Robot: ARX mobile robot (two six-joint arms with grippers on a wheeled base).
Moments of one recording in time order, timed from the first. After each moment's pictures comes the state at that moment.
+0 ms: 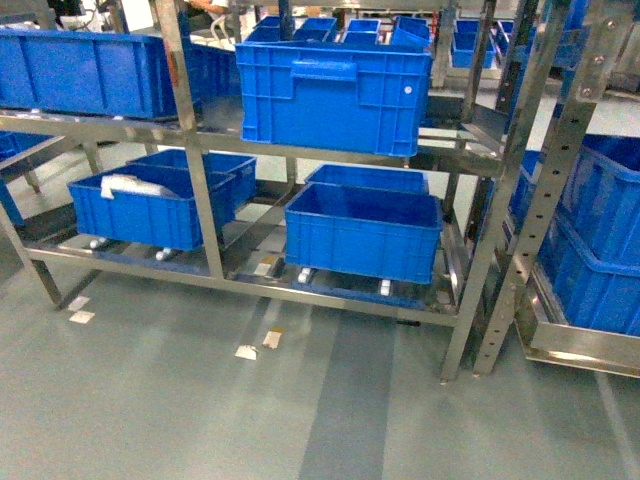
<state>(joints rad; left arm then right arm) 0.00 0.01 0.01 0.00 0.00 0.00 -0.03 0.71 0.28 0.44 0.00 -0.03</state>
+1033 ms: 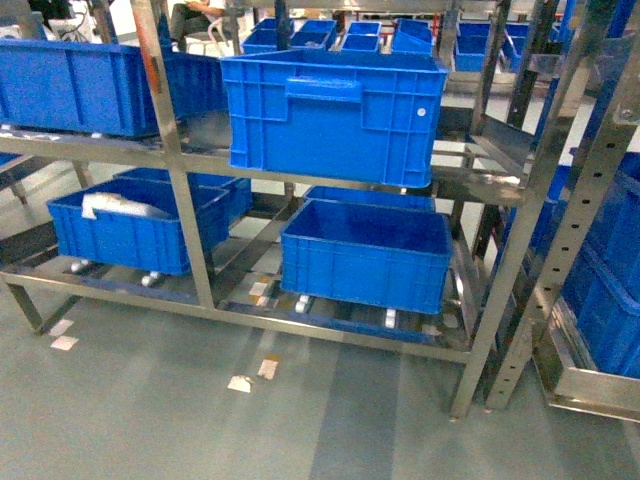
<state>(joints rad) 0.00 0.01 0.01 -0.01 0.00 0.00 -0.03 0.70 0.28 0.44 0.00 -0.03</state>
